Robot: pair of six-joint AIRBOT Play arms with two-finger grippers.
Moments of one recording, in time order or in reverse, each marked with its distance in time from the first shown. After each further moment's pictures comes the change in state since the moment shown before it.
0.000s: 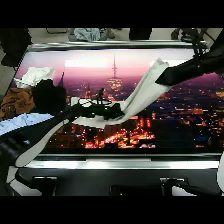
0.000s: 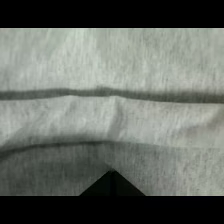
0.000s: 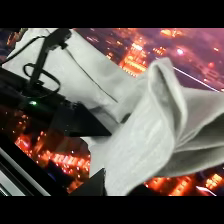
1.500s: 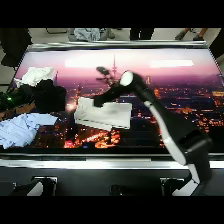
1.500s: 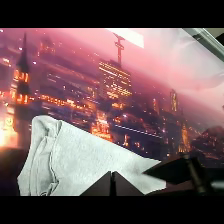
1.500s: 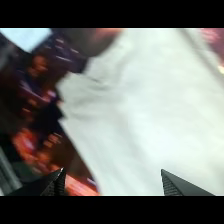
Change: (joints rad) left arm 0.791 0.903 -0.332 0.401 -0.242 0.010; right arm 0.526 -0.430 0.000 -0.014 -0.420 0.113
